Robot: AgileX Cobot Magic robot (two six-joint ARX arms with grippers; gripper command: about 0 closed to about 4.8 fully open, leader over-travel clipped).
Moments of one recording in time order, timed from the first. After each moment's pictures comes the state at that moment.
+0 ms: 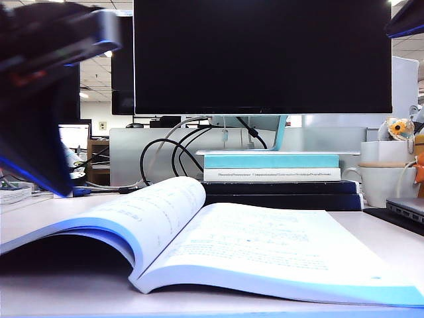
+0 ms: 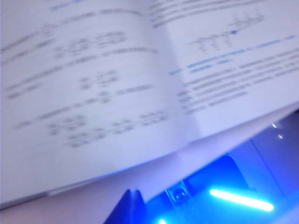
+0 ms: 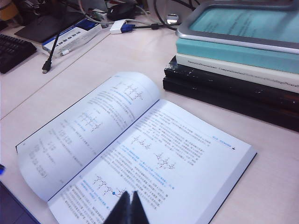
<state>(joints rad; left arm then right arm) -1.04 1.03 0.62 -0.55 -0.23 -0.48 0.23 0.53 0.56 -0.40 -0.47 0.05</state>
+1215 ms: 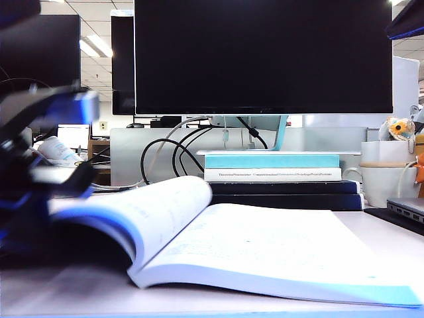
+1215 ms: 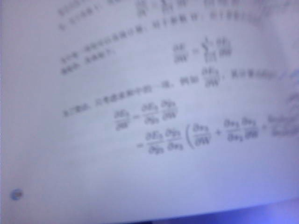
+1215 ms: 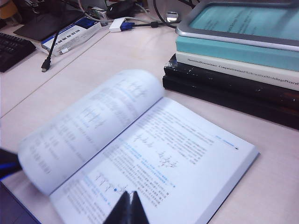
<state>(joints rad) -1.01 1.12 0.35 -0.12 -0.47 -0.46 0.23 0.53 0.56 -0.41 -0.46 0.05</state>
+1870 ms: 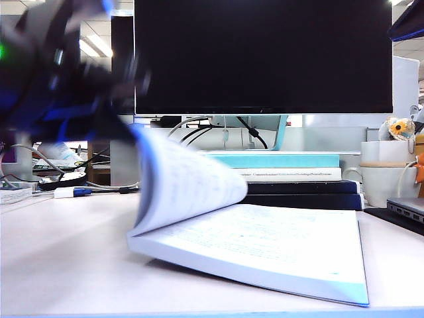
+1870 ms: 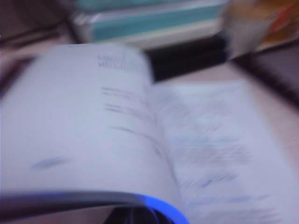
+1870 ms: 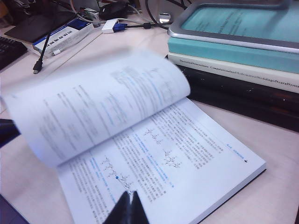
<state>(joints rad) -1.02 1.12 0.27 0.61 -0.45 -0.13 0.23 0.53 0.56 -0.41 -0.44 0.05</state>
